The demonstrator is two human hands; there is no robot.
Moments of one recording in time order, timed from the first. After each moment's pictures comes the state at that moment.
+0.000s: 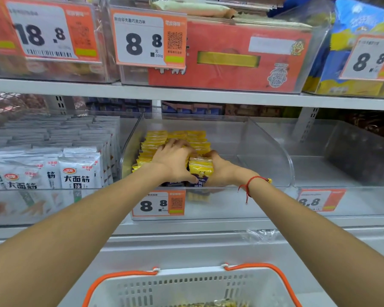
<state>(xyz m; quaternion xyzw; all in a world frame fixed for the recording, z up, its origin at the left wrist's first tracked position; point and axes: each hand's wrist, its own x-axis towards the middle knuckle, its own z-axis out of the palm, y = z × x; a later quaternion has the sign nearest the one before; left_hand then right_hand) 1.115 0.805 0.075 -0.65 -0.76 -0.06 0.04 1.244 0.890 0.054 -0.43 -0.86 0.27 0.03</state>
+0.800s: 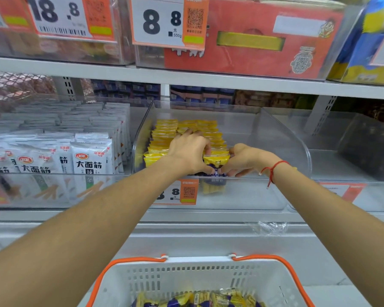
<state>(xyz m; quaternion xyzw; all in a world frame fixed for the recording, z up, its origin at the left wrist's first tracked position) 1.124 0.803 0.071 -0.66 -0.74 -0.12 0.08 1.254 0.890 0.075 -0.50 -0.80 0.34 0.01</state>
